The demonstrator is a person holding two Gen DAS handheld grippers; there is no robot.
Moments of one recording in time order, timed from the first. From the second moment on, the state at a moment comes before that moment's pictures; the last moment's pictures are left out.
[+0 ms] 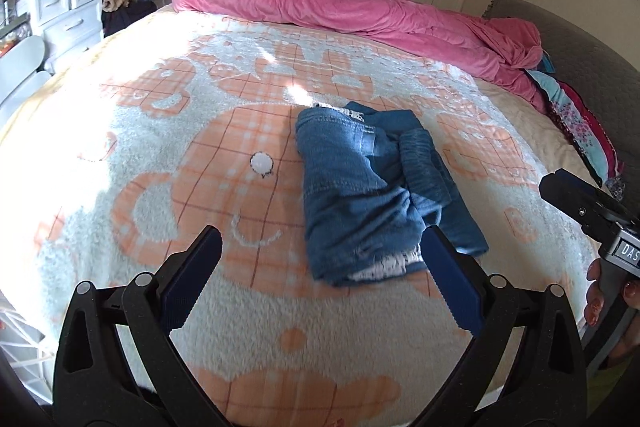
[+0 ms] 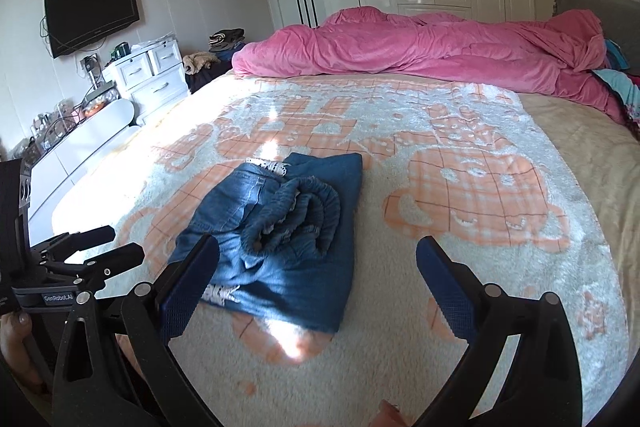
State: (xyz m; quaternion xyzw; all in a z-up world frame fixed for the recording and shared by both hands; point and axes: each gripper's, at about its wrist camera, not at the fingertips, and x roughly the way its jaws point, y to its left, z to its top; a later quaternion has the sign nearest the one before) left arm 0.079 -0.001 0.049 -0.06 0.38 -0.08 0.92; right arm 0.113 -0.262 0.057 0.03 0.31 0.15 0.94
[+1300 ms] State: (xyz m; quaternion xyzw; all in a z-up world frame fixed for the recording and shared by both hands) left arm 0.015 -0.003 0.005 -0.03 0.40 -0.05 0.92; right arm 0.034 -0.264 -0.001 0.01 0.33 0.13 0.93
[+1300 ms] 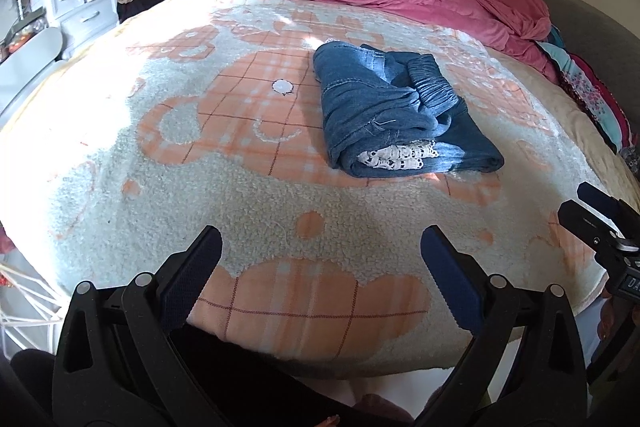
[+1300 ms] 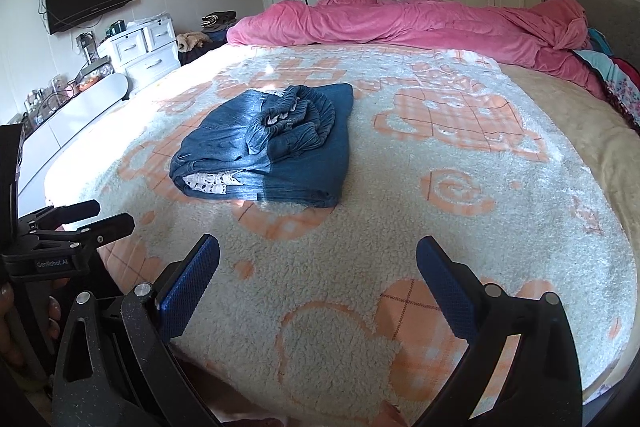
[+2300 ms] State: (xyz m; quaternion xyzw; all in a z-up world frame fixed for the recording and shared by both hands) left arm 0.014 0.005 0.009 -0.04 0.40 -0.04 0.92; right arm 0.034 -0.261 -0.002 0.01 0.34 0.13 0.93
